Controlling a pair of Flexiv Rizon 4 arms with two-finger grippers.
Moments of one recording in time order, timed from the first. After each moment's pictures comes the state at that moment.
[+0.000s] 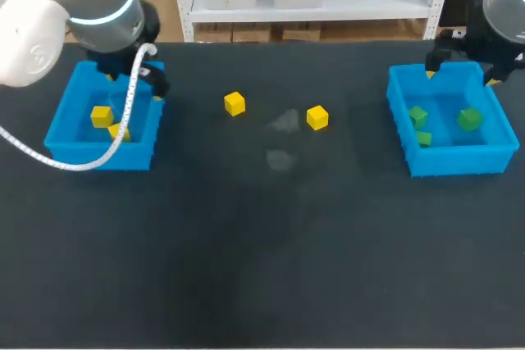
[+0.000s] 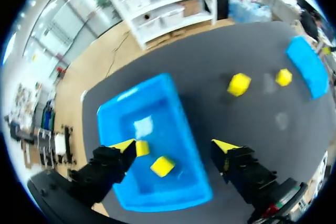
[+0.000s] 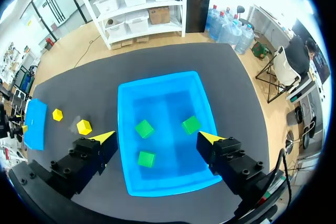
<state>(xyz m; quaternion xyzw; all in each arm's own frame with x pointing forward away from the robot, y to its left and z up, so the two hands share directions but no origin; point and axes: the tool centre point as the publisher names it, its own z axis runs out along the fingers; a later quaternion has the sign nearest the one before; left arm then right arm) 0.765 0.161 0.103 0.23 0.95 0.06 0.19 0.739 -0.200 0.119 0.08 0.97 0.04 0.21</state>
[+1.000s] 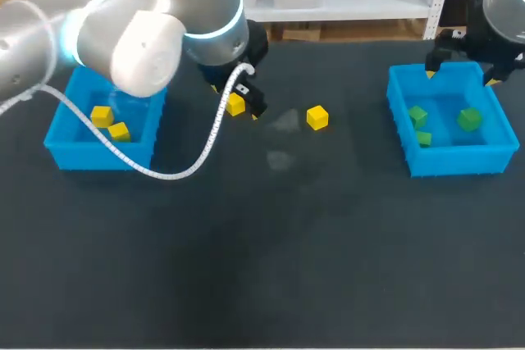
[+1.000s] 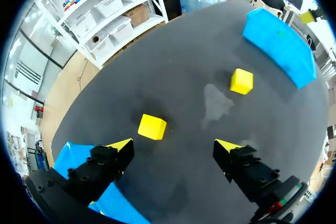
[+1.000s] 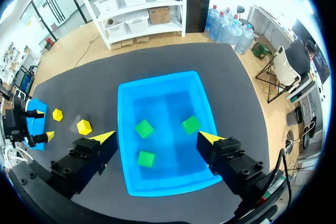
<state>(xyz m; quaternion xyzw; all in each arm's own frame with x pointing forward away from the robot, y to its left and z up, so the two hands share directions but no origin) 0.788 0.012 0.031 0.35 0.92 0.02 0.17 0.739 -0.200 0.119 0.08 0.97 0.04 0.21</state>
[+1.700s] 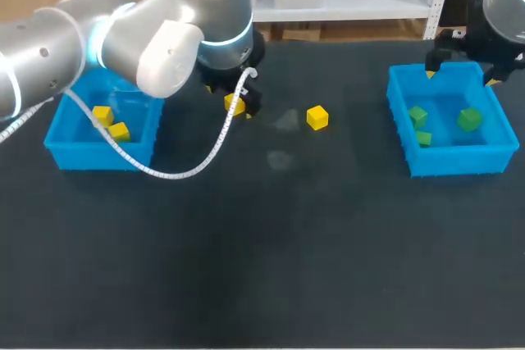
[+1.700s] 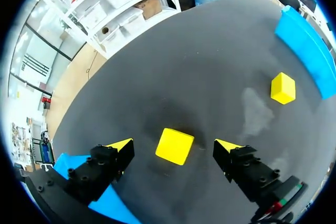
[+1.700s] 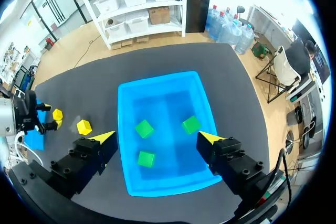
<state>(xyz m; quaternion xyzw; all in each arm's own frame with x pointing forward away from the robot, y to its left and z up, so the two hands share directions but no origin) 0.828 0.027 -0.002 0.32 0.93 0.06 0.16 0.739 -0.200 0.119 0.08 0.97 0.04 0.21</state>
